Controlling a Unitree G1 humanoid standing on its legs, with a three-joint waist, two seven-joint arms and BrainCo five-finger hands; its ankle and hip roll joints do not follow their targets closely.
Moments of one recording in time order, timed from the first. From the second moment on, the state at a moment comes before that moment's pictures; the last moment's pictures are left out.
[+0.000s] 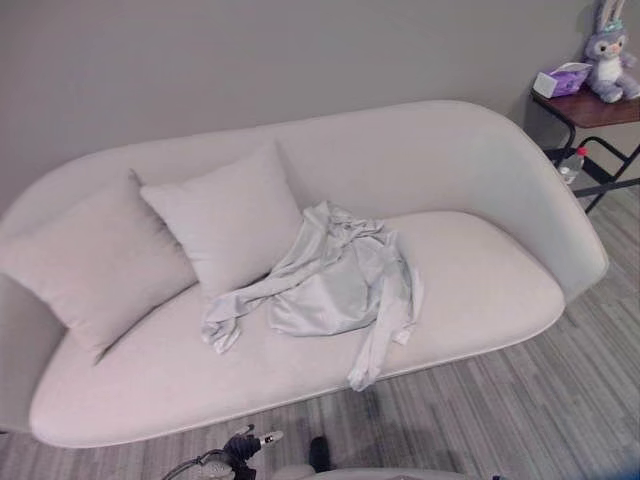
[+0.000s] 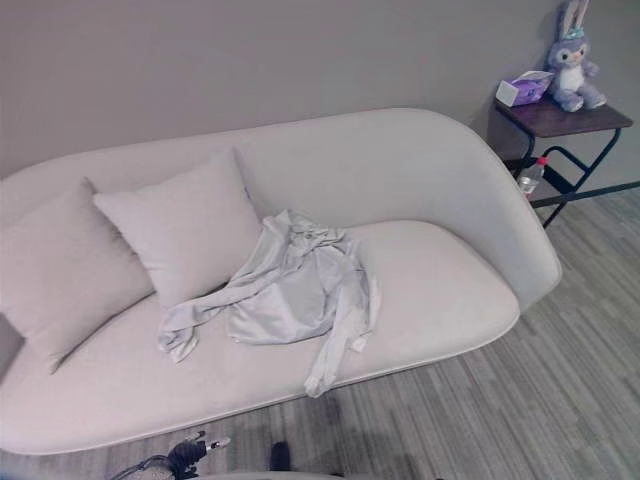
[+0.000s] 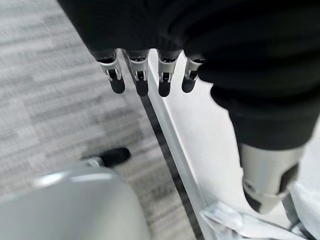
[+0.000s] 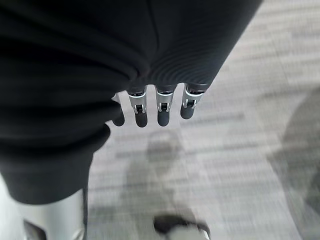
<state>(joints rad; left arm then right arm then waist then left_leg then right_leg) -0.03 0.24 -0.24 1.26 -0.18 -0.11 -0.04 0.09 -0.34 0.26 1.25 0.14 -0.06 0.04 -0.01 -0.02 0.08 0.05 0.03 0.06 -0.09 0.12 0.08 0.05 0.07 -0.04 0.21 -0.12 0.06</state>
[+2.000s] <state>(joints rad) -0.08 0.32 -0.32 1.12 -0.18 -0.11 -0.01 0.14 -0.43 0.22 1.13 0.14 -0.08 0.04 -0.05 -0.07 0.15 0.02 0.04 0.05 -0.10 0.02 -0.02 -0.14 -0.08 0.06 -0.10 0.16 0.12</state>
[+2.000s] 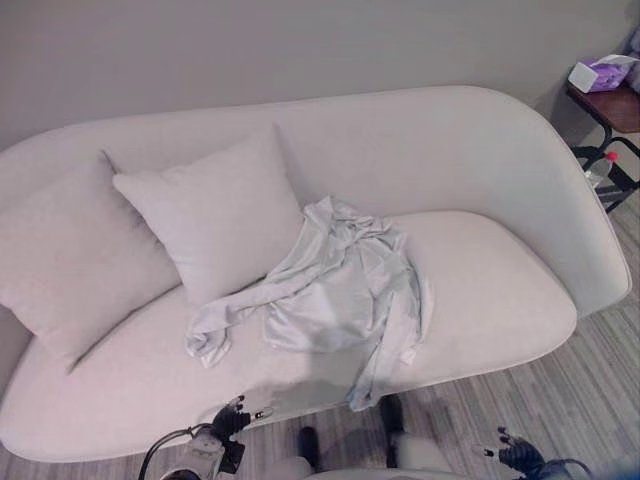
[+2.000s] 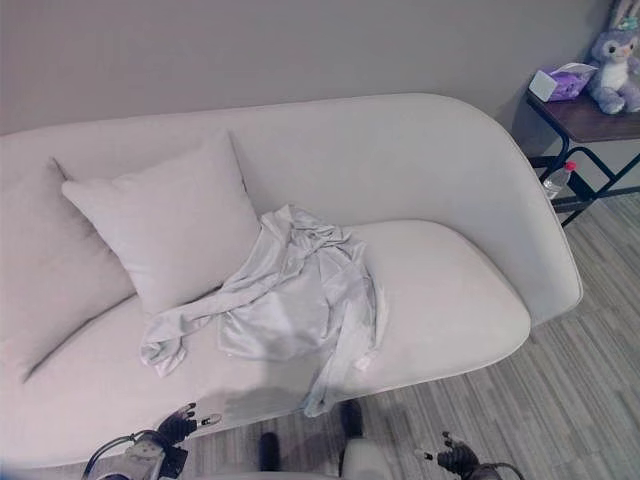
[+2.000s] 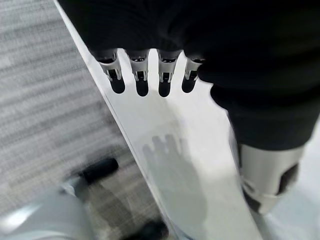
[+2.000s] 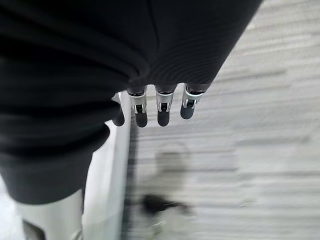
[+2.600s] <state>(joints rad) -0.11 0.26 -0.33 0.95 -0.26 -0.11 0.03 0.07 -0.46 0.18 0.97 0.18 -0.10 0.00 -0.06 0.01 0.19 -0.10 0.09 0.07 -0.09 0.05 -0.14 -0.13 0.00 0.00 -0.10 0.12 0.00</state>
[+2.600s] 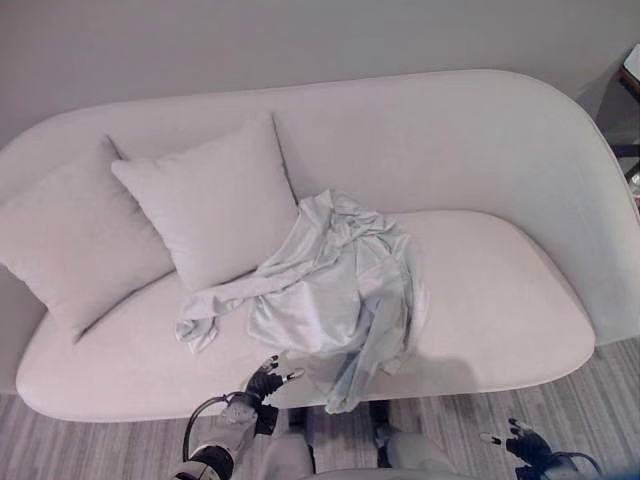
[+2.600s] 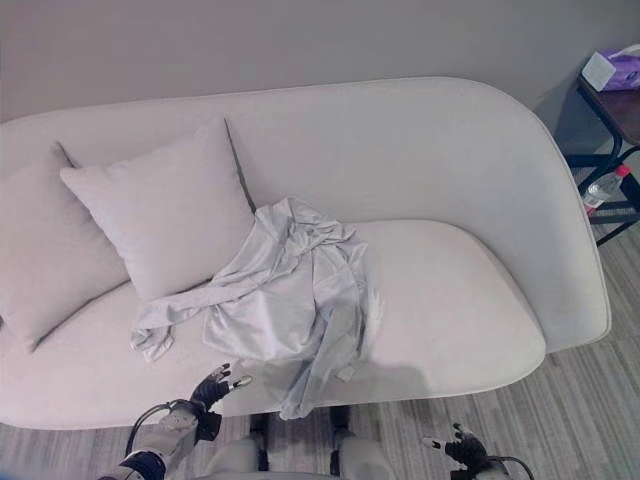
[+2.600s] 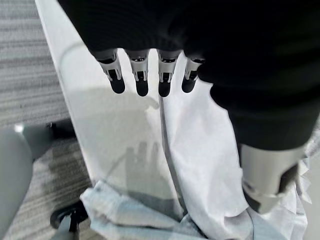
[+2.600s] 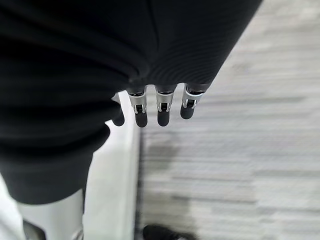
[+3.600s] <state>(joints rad) -1.28 0.54 -0.66 1.04 -0.06 -0.12 0.33 -1.08 -0.77 0.53 1.02 0.36 -0.14 -0.22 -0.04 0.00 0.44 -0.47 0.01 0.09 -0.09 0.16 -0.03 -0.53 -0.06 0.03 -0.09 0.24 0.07</state>
